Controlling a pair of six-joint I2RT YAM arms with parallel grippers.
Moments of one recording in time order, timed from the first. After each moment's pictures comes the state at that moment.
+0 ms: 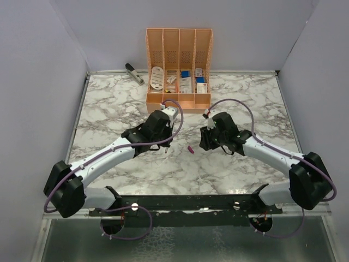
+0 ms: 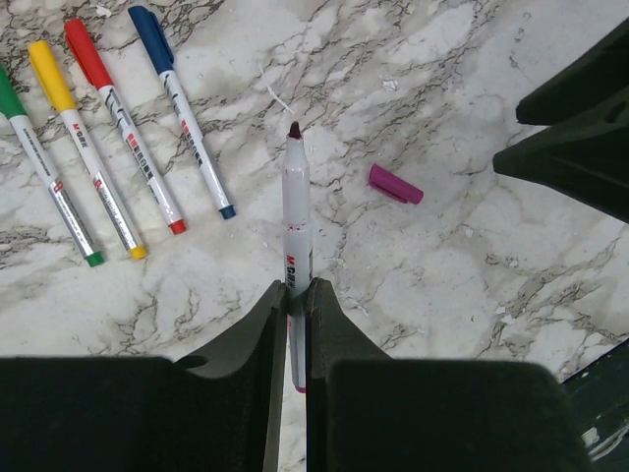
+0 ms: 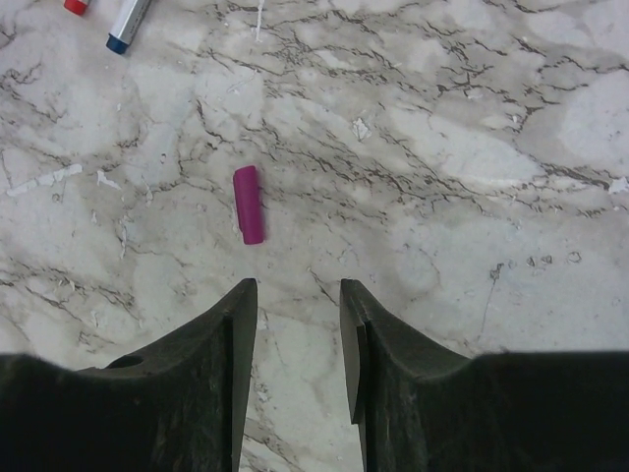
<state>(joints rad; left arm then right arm) -0.76 1.31 0.96 -0.42 -0.07 -0.31 0.61 1.32 0.77 -0.23 -0.10 0.21</state>
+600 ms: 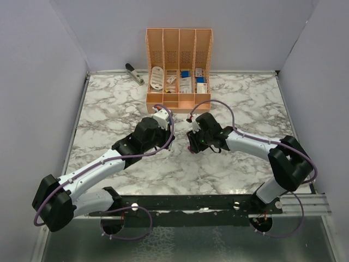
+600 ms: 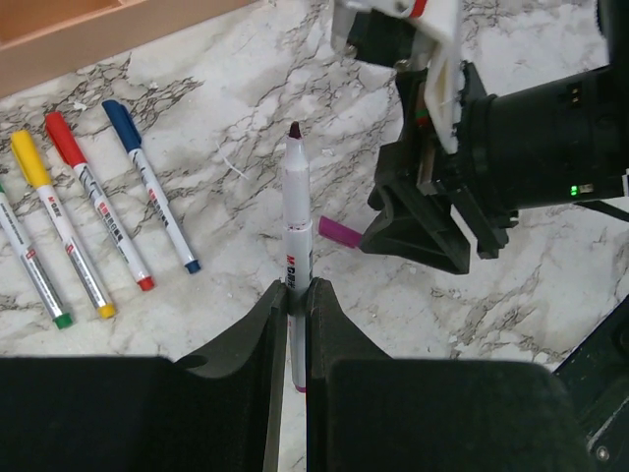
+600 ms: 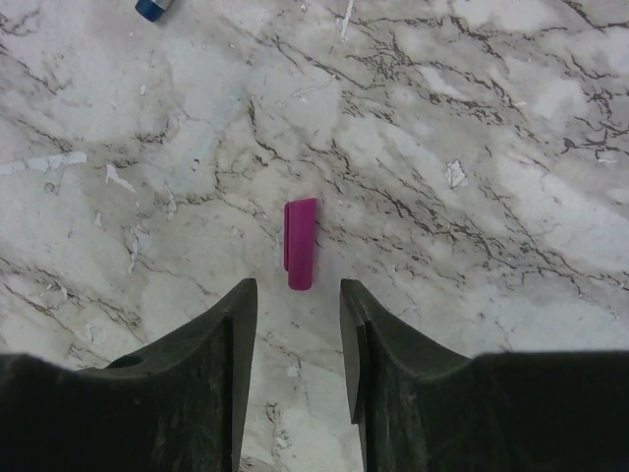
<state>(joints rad) -0.76 1.11 0.74 -0.13 0.00 -0.31 0.71 1.57 0.90 -0.23 -0.11 0.13</state>
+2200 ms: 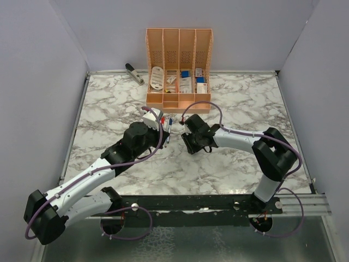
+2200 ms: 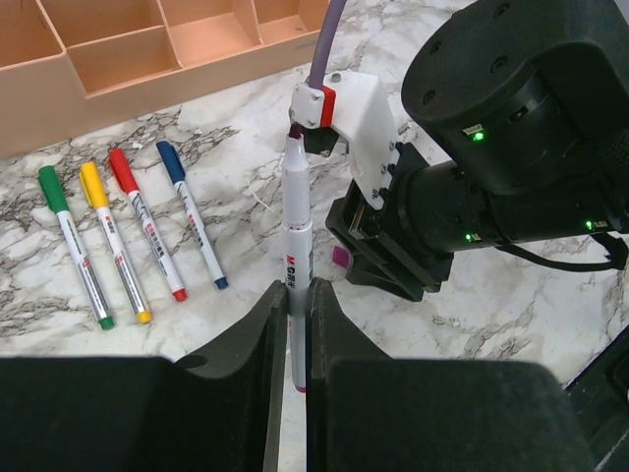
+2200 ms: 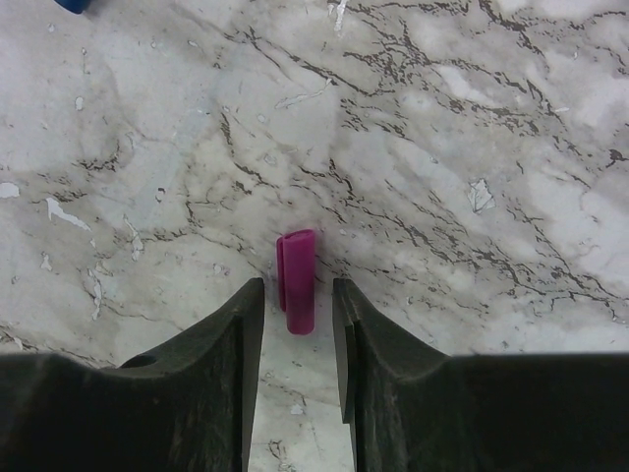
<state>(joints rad) -0.75 0.94 0.68 -0.09 -0.08 -0.31 0.78 1.75 1.03 -0.33 0.00 0.18</state>
